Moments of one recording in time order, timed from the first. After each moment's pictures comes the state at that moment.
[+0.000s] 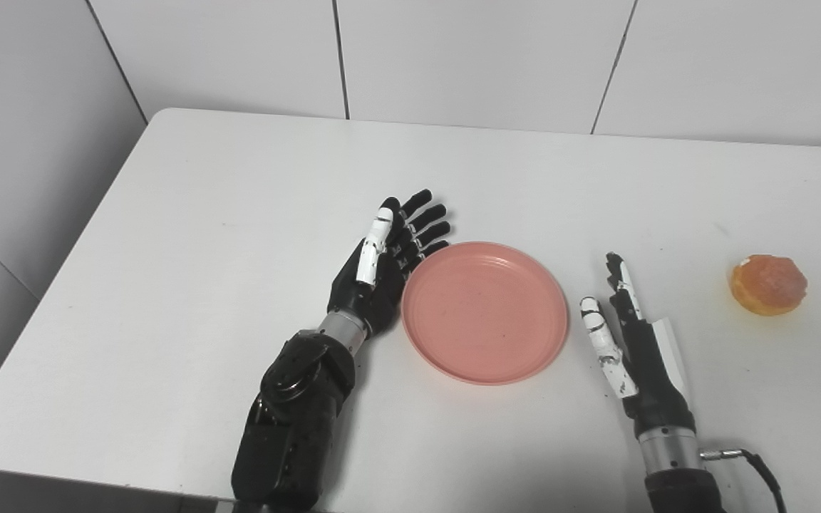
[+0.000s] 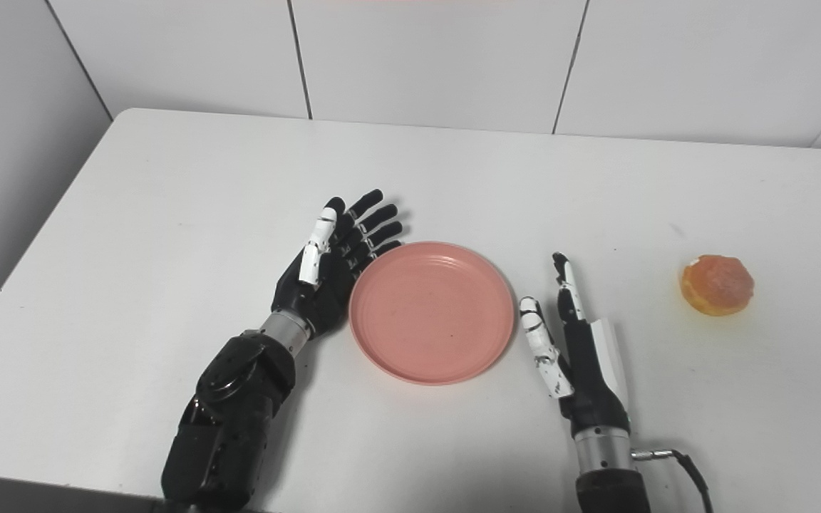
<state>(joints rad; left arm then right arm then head) -0.27 -0.07 0.01 0.01 -0.35 0.32 -0.13 -0.01 -0.03 0.12 -0.19 -0.38 0.08 -0.02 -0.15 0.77</state>
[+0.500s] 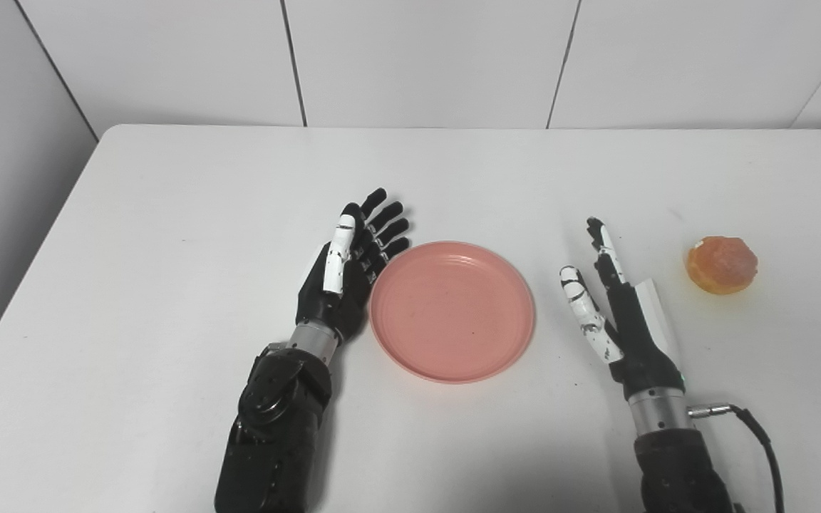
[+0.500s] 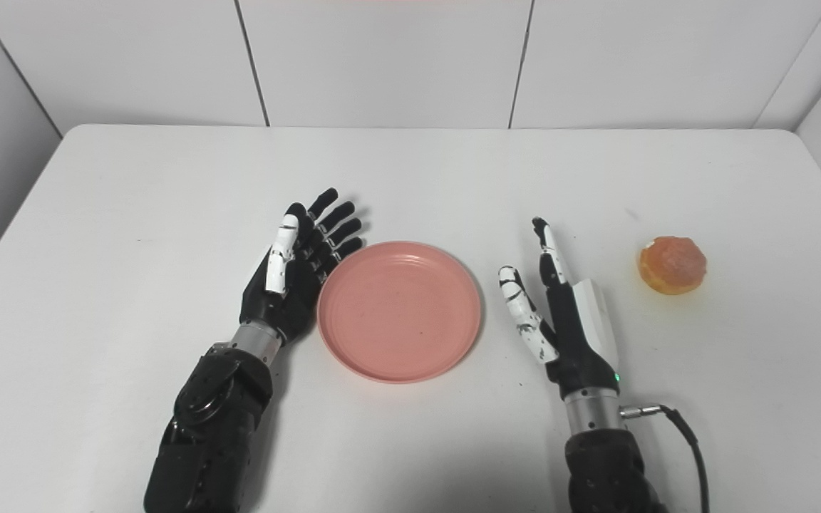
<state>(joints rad) -0.27 -0.08 0.02 0.07 -0.30 0.19 -0.13 -0.07 -0.08 0.10 -0.25 -0.49 0.10 -0.04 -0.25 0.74</state>
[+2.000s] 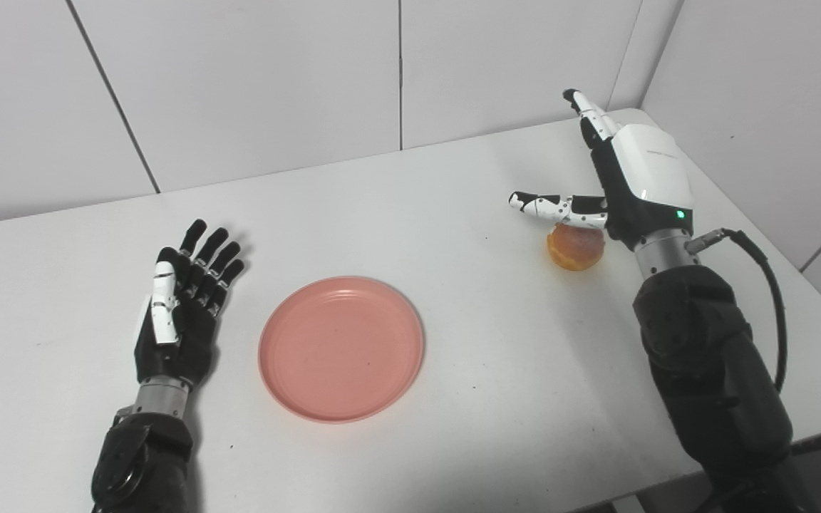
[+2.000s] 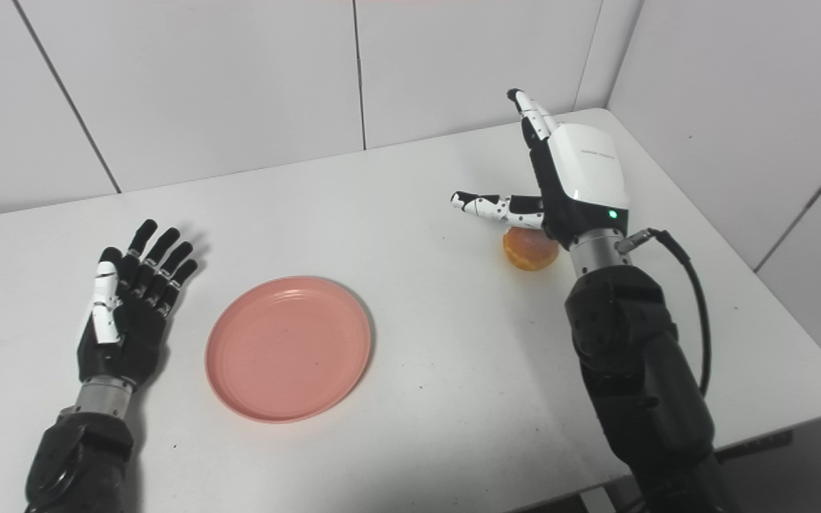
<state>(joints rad) -0.39 0.02 0.13 0.35 -0.40 -0.04 -0.29 -0.30 -0.38 -0.06 -0.36 -0.90 0.39 0.16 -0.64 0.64</state>
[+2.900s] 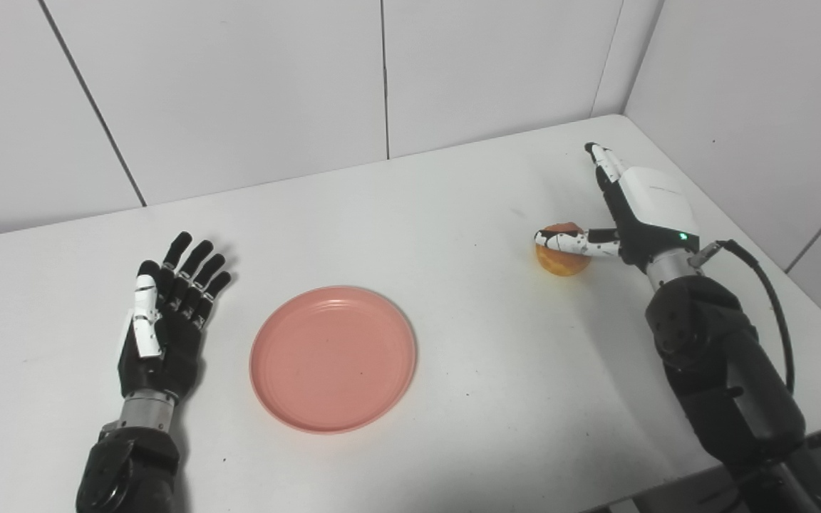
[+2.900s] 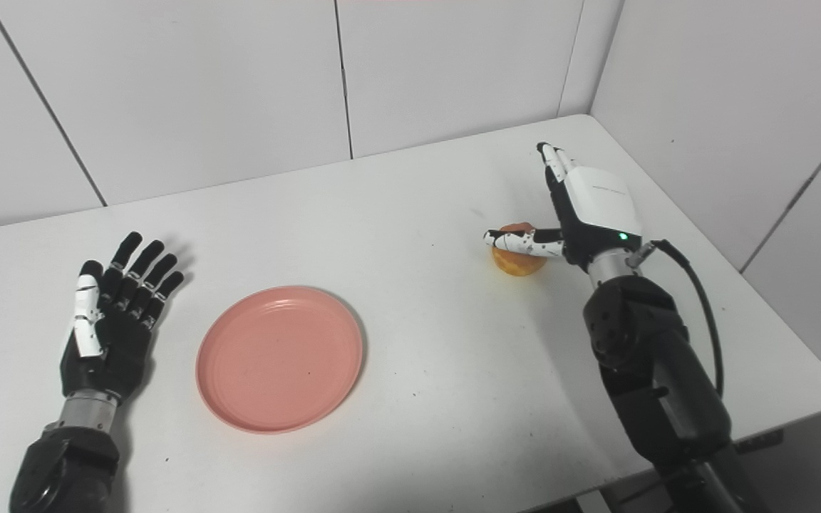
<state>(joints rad) -0.39 0.04 0.13 0.33 -0.41 -0.02 -0.29 -0.27 -0.45 -0.06 -0.17 -0.86 0.41 0.20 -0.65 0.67</state>
